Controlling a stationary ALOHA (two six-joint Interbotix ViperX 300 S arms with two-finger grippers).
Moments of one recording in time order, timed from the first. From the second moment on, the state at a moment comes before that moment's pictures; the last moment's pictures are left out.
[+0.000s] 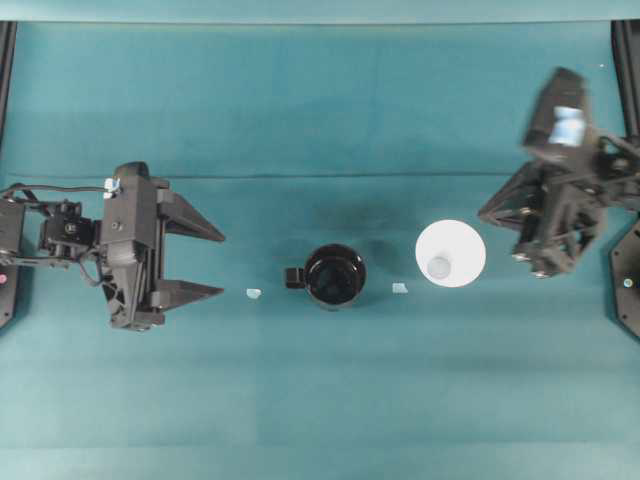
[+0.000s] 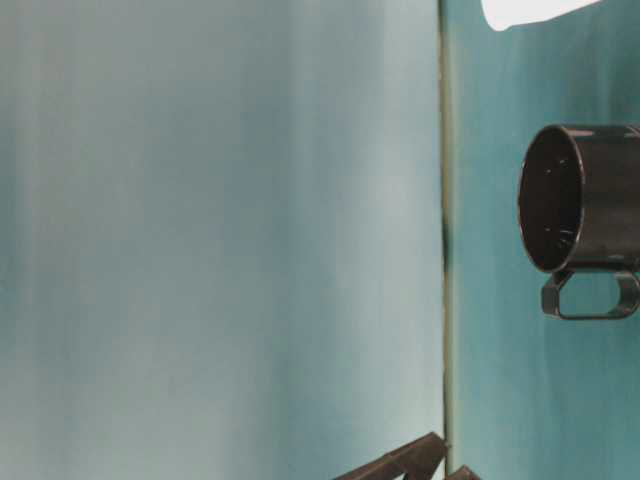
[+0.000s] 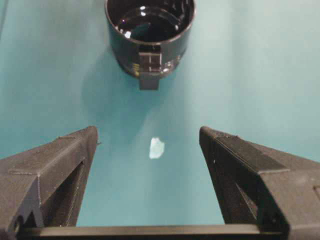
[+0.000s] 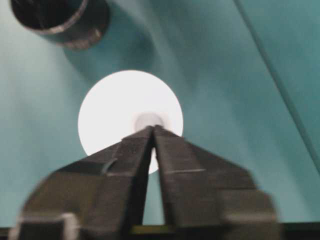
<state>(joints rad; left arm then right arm) 0.00 -0.35 1.02 0.02 -0.10 -0.05 -0.17 -0.55 0.87 0.03 0.63 0.27</state>
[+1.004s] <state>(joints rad) 0.00 -0.36 1.02 0.02 -0.08 -0.05 -0.20 -0.14 0.78 0.02 0.67 0.28</state>
